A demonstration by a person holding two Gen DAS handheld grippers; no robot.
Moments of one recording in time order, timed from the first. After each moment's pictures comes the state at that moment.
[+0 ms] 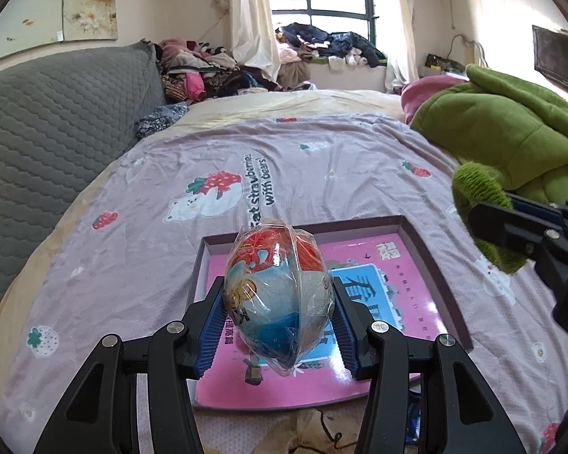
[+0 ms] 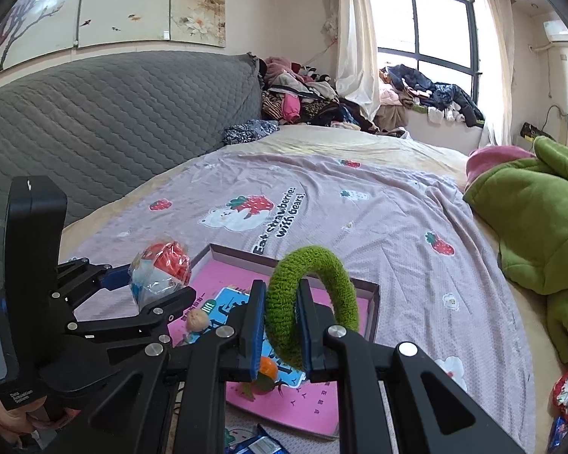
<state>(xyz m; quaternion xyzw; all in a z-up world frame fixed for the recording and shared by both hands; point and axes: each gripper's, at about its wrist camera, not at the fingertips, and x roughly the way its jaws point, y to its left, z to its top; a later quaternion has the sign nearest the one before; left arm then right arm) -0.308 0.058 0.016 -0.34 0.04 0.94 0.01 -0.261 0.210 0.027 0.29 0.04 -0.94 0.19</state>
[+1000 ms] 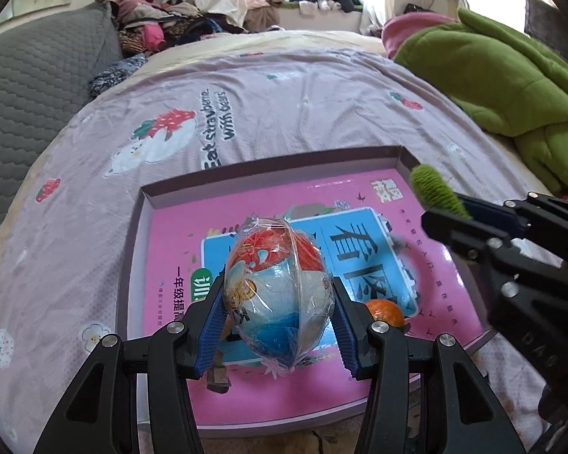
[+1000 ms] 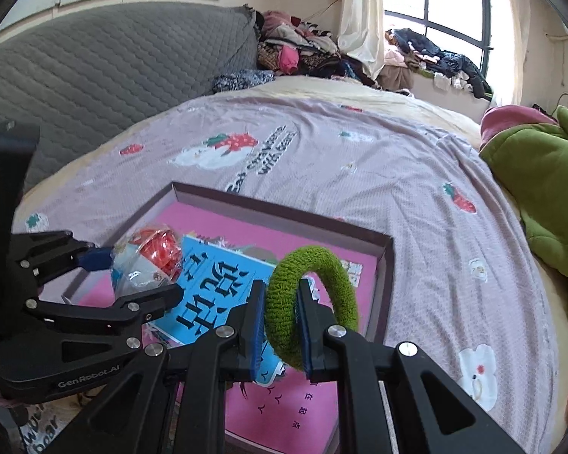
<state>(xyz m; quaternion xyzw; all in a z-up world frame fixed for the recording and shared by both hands) -0.364 0.072 -0.058 -0.45 0.06 0.89 0.07 -0.321 0.204 -0.068 0.37 0.07 -0.91 0.18</state>
